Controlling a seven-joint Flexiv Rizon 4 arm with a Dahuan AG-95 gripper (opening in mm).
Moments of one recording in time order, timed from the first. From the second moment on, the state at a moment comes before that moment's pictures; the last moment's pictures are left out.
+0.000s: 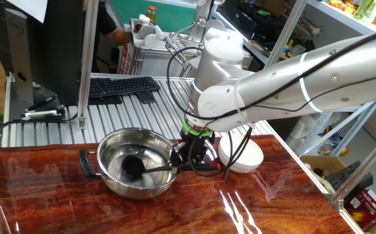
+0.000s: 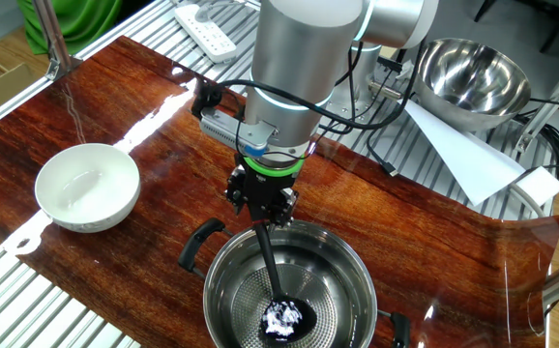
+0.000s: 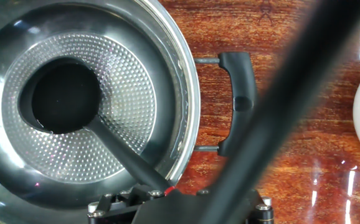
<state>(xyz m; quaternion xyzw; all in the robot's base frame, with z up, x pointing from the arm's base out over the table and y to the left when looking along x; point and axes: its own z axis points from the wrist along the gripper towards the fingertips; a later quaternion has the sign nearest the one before) 0.548 0.051 0.098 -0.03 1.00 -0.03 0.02</state>
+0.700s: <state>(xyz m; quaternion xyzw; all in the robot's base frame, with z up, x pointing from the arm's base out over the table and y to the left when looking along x) 0.546 0.056 0.100 -0.03 1.00 -0.03 0.01</state>
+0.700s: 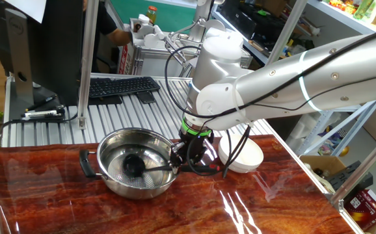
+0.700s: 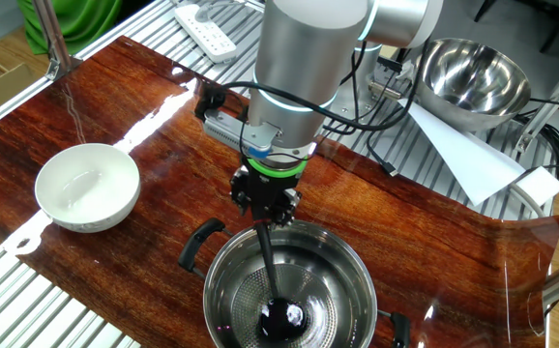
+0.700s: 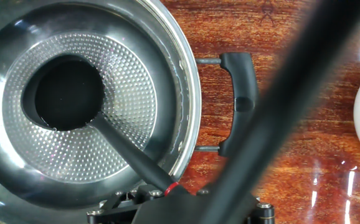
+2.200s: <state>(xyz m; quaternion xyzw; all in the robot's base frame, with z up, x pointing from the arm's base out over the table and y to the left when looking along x) 0.544 0.068 0.100 -0.02 1.00 -0.03 0.00</state>
